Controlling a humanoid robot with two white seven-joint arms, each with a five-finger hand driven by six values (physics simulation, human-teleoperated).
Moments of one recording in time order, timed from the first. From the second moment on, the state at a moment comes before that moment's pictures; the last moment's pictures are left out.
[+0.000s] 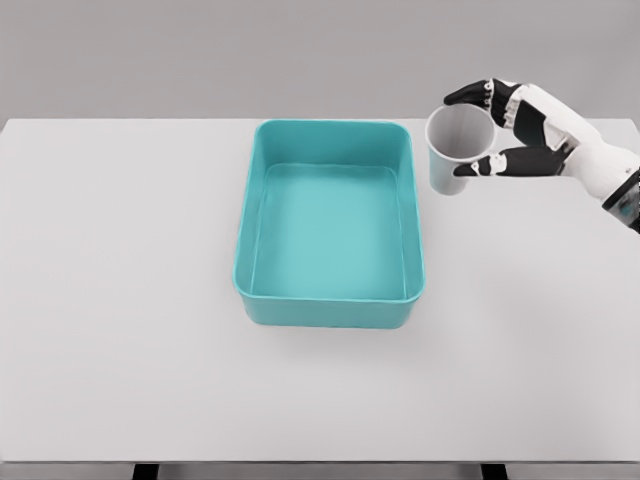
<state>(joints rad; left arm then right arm) 0.00 0.00 -0.06 -0.03 0.04 0.03 -0.03 -0.35 -0.52 0.05 -1.72 -0.33 0.17 0.61</state>
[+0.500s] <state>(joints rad) 0.00 0.00 -0.06 -0.03 0.04 0.03 -0.03 -0.42 -0.43 0.09 -1.71 -0.28 0.20 0.61</state>
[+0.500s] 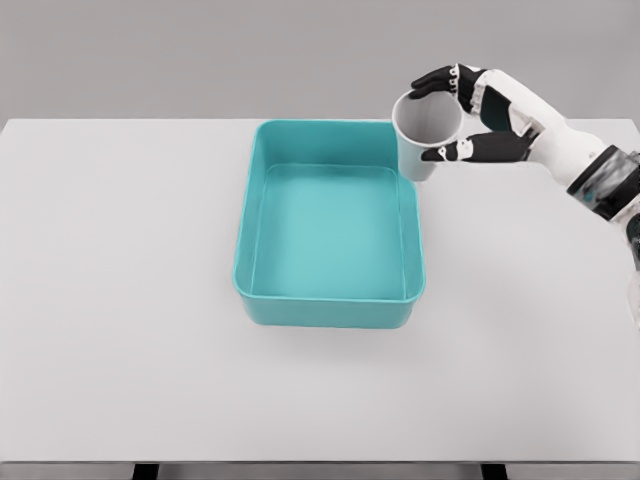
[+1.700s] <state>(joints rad) 0.00 0.00 -0.06 -0.03 0.04 0.03 -0.03 -0.44 -0.19 0.23 -1.57 -0.08 0.19 0.61</state>
